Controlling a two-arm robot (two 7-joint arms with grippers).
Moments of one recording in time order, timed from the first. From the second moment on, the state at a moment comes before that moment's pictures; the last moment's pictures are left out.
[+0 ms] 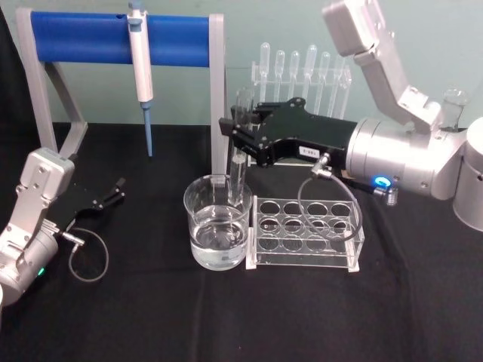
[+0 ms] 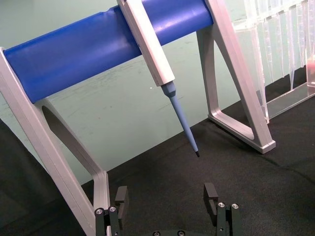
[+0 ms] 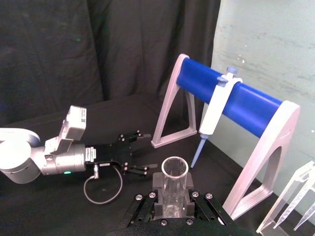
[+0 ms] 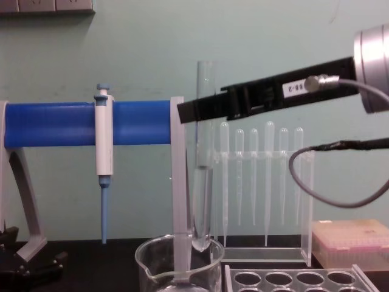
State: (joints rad) left arm -0.20 0.60 0.45 -1.41 -0.25 -0.12 0.03; right arm 0.52 0.53 -0.56 -1.85 0.56 0.52 0.40
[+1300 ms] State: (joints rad) left arm -0.20 0.60 0.45 -1.41 -0.25 -0.12 0.03; right arm 0.45 0.44 -0.63 -1.67 0.42 0.36 0.39
